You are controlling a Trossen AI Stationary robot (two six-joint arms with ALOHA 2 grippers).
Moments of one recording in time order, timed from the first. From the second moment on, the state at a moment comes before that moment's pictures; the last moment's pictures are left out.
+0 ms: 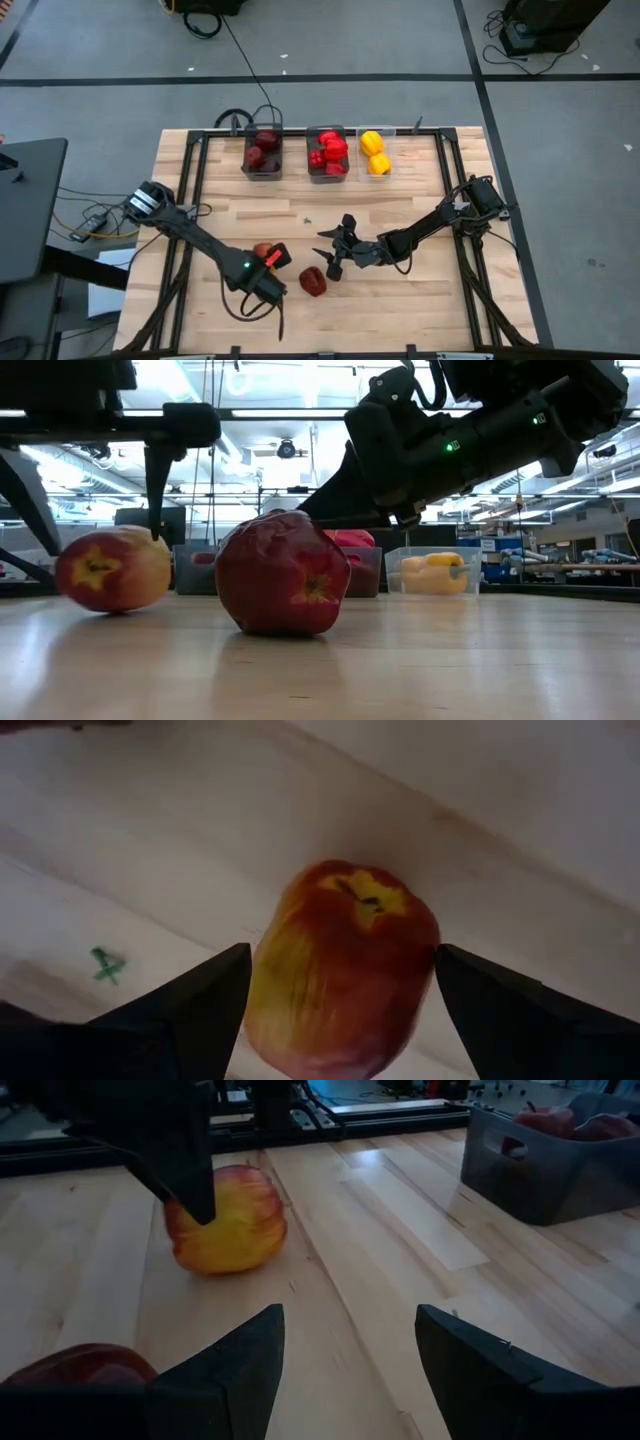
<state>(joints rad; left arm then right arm) -0.56 1.76 1.22 -1.04 -0.32 0.54 0.33 1.93 0.83 0.70 0.61 0.26</state>
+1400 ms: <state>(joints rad) -0.47 1.77 1.28 -1.09 -0.33 0.50 0.33 1.93 0.83 0.68 0.60 0.26</state>
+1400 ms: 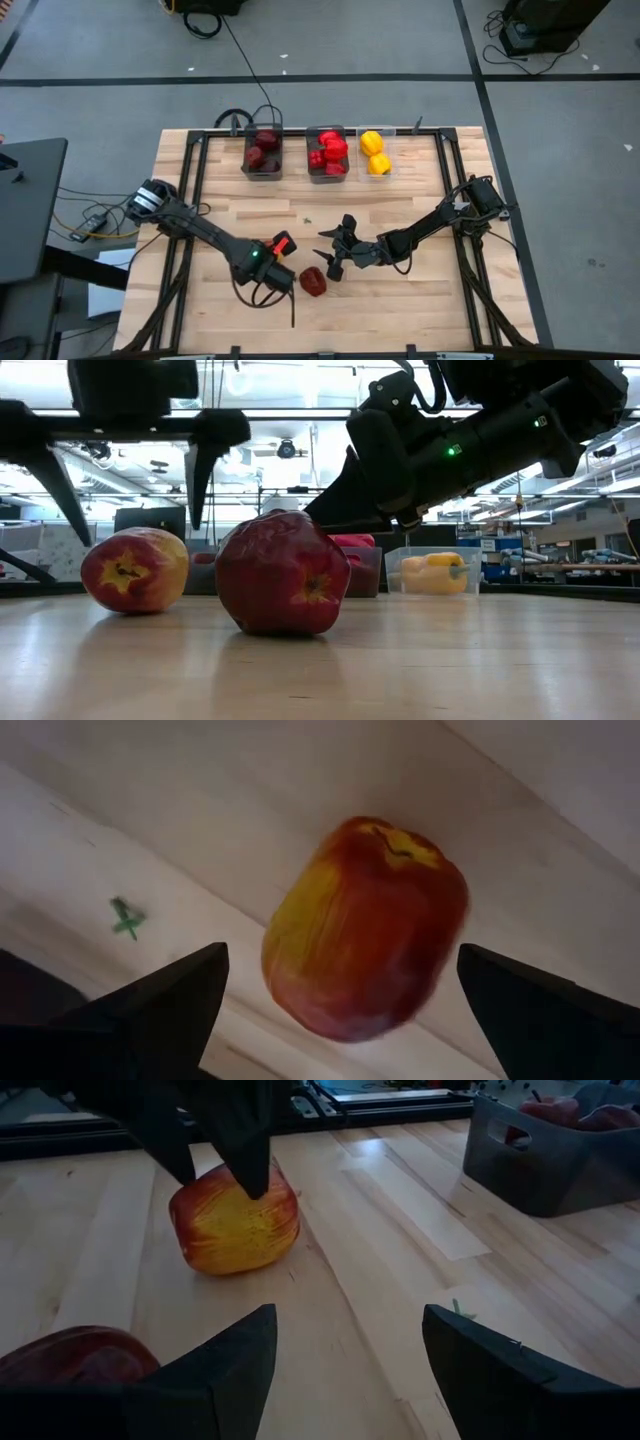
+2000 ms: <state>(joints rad) -0.37 1.77 1.13 -0.92 -0.22 0.49 0.33 1.93 0.83 0.63 0.60 0.27</state>
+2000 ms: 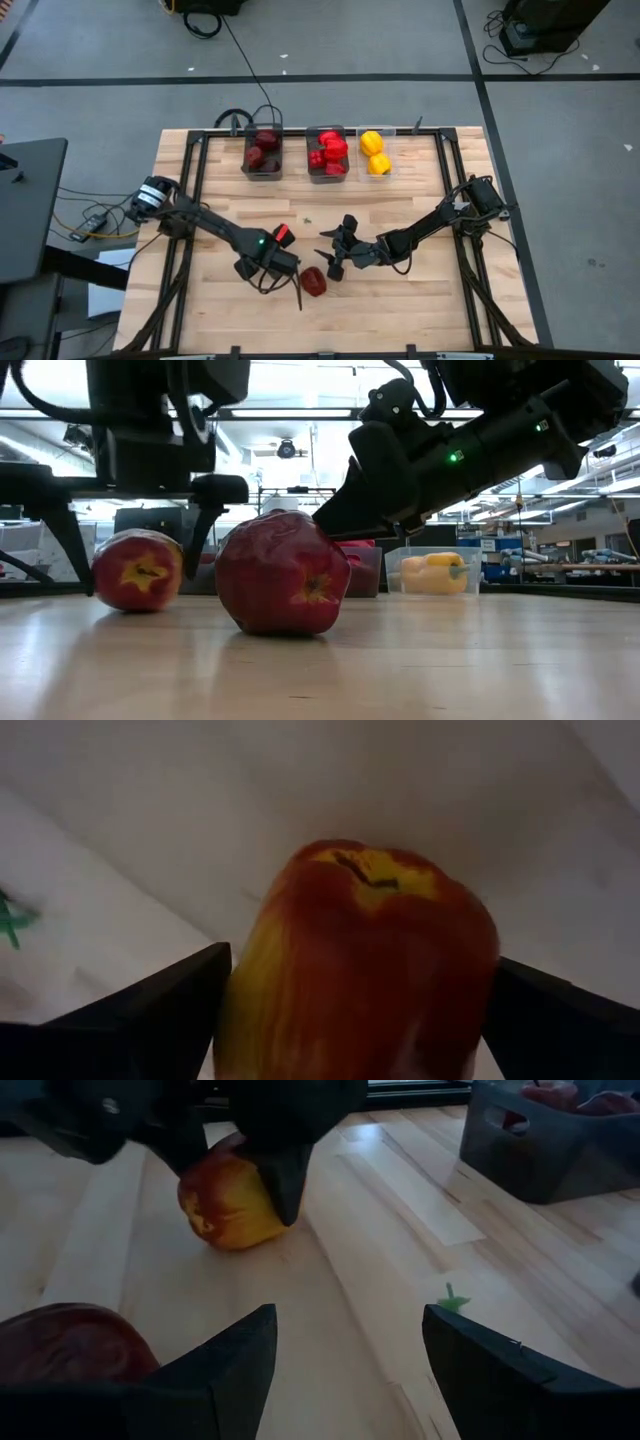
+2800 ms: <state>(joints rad) 0.03 1.52 1.23 -1.01 -0.41 0.26 0.31 1.93 0.83 0.63 0.68 0.29</state>
